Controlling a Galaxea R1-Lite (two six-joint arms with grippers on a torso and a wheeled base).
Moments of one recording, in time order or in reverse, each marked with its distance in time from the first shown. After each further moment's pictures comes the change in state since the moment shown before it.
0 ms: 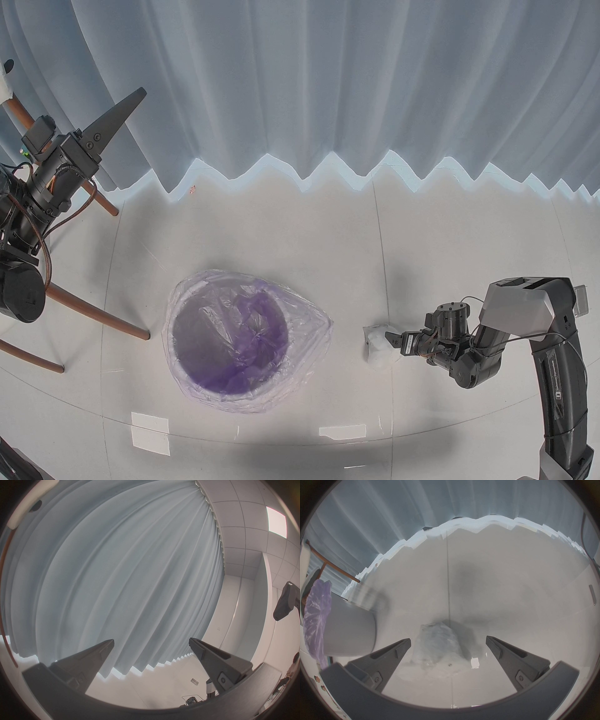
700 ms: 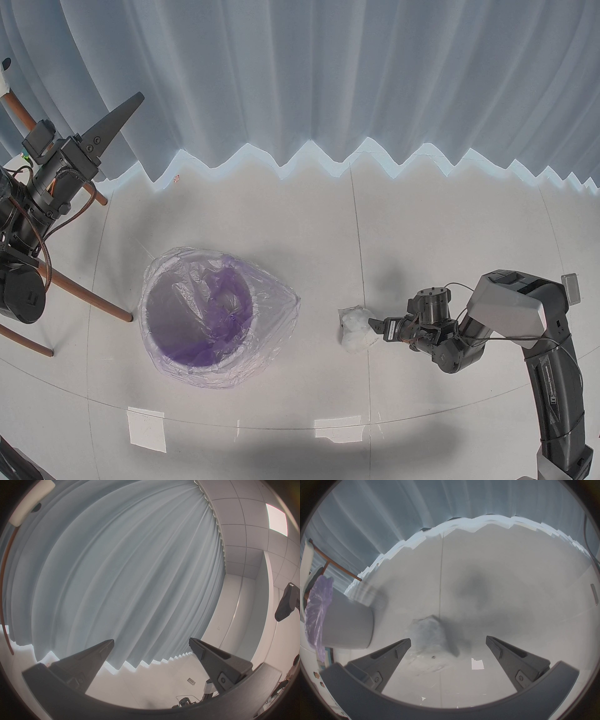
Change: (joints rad) left arm 0.016 0.008 0.009 -0.003 0.010 -0.005; right arm 0.056 0.019 -0.235 0.187 -0.021 0.010
